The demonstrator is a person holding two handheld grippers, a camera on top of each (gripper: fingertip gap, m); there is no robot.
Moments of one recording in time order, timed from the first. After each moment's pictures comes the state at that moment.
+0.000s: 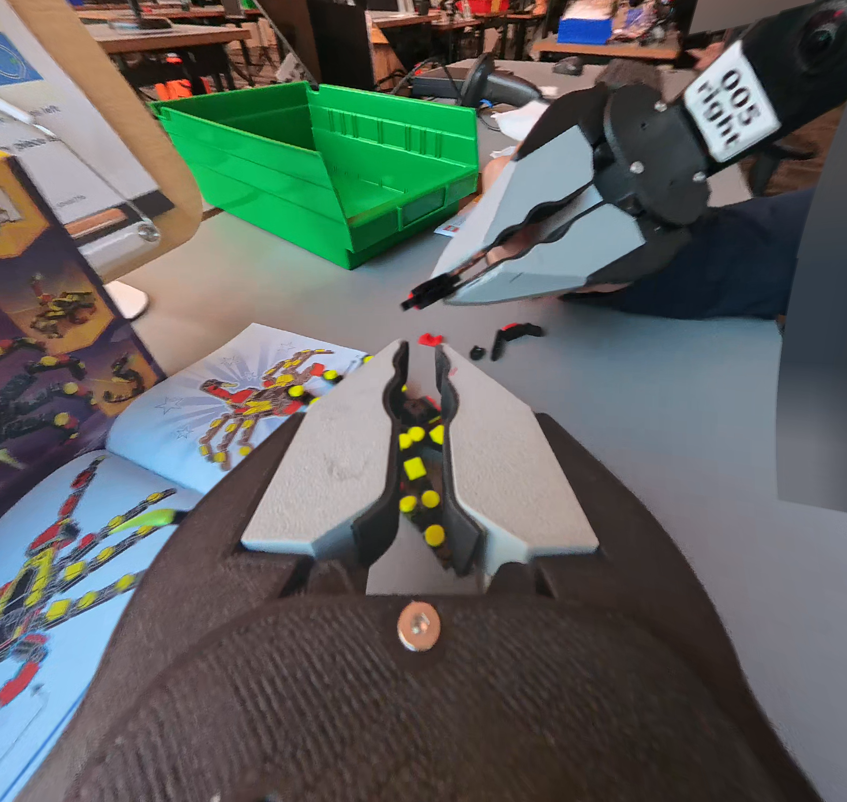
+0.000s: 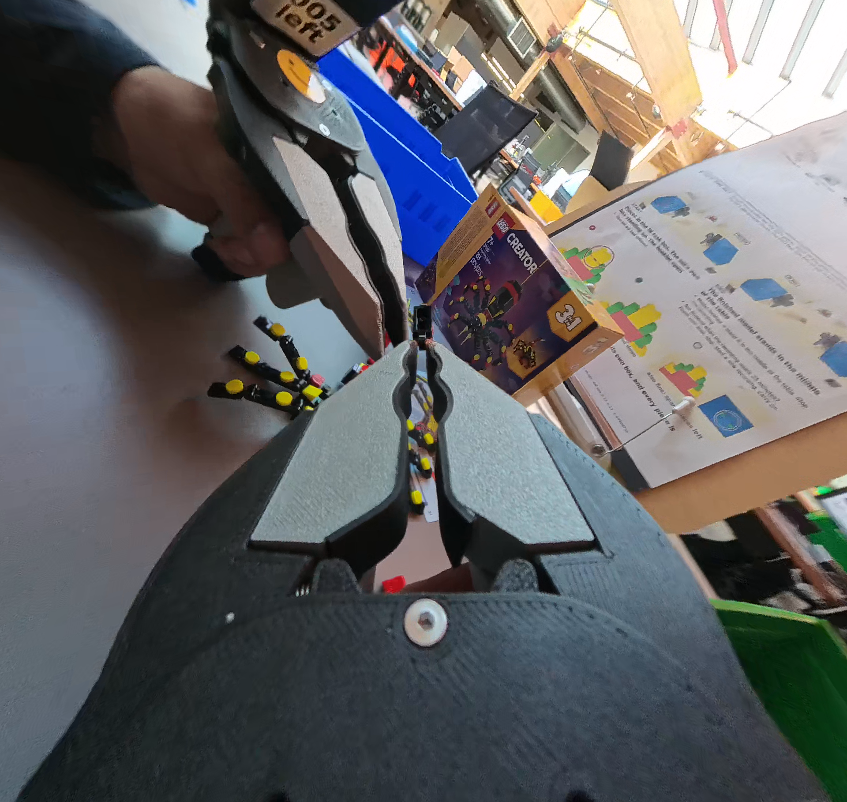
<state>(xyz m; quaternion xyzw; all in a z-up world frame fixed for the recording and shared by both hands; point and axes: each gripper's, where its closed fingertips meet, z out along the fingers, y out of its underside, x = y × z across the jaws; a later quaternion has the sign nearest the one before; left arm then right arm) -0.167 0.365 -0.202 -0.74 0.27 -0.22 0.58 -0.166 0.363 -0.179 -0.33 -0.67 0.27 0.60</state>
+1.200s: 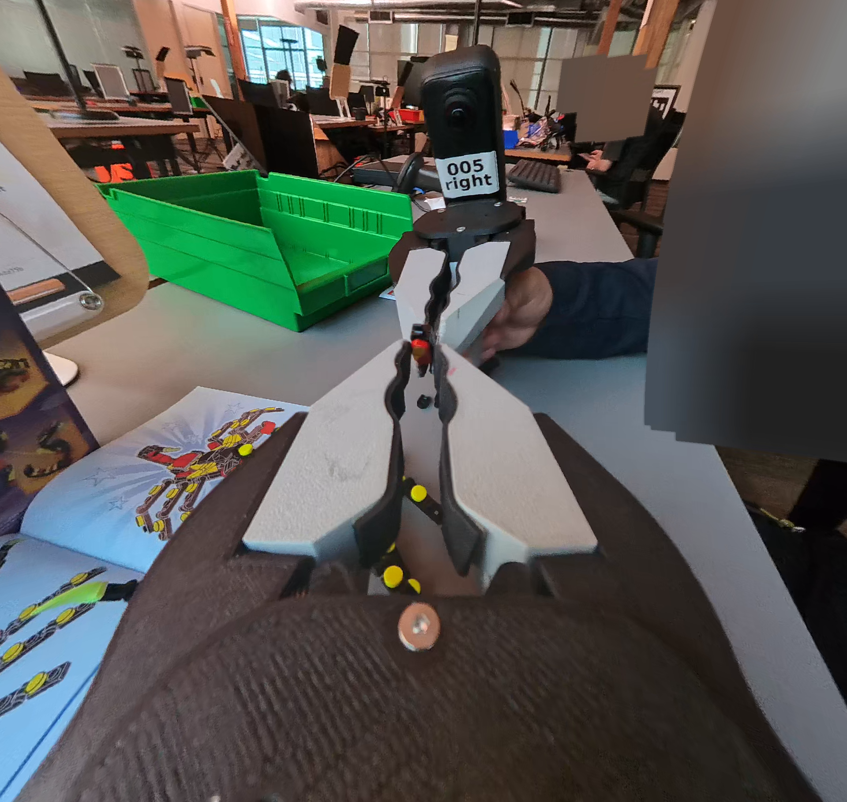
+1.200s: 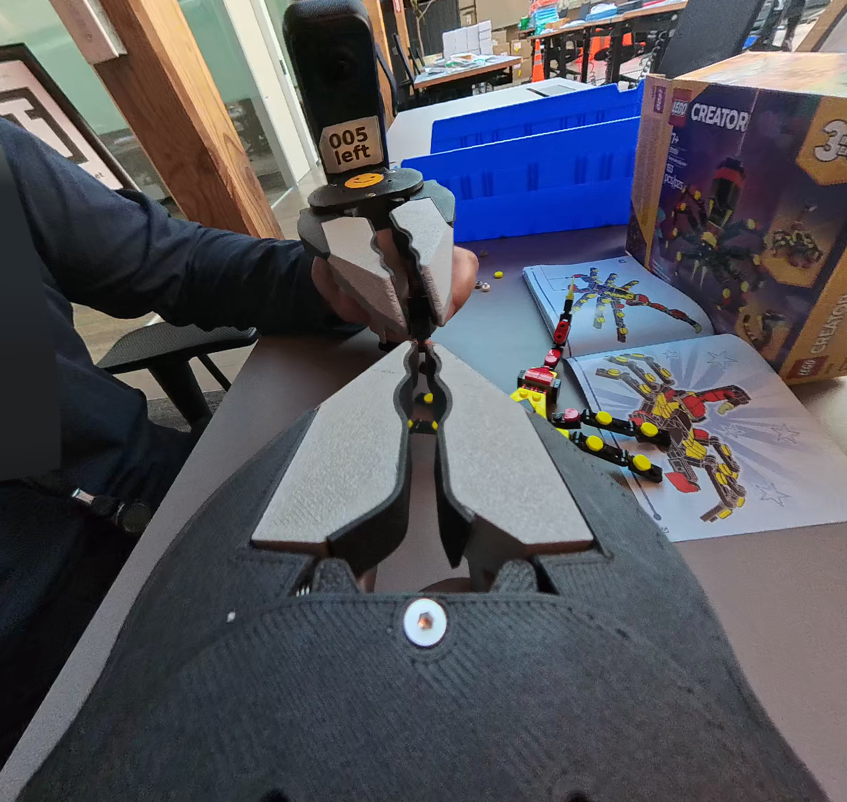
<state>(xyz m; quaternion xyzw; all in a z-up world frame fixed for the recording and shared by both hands) -0.150 0.349 -0.175 -0.67 0.28 -0.30 0.61 -0.161 0.340 -0.187 -0.45 -0.61 0.59 0.28</state>
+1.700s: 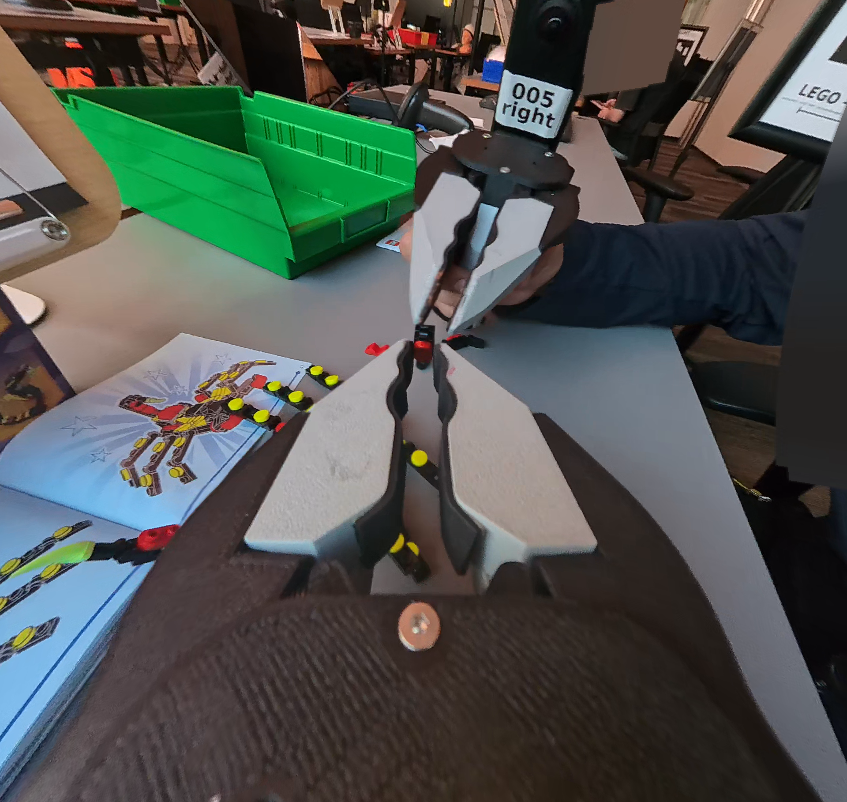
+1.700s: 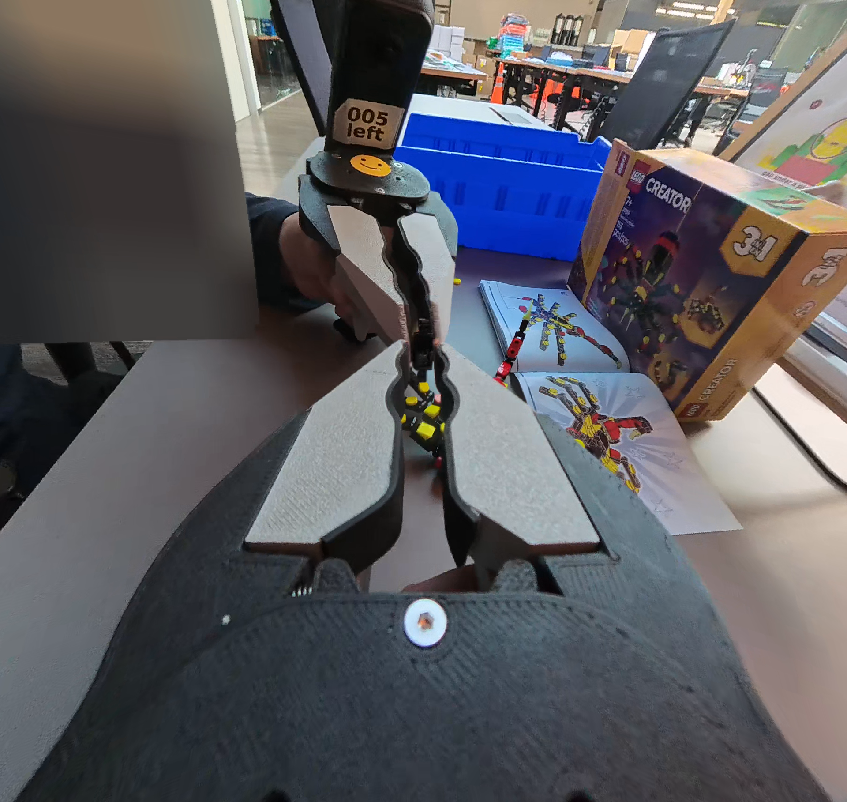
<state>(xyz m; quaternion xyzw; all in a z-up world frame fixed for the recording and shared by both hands) -0.153 0.351 -0.196 -0.72 0.28 -0.30 0.56 -0.159 0.345 -0.186 -0.40 -0.65 0.52 0.38</state>
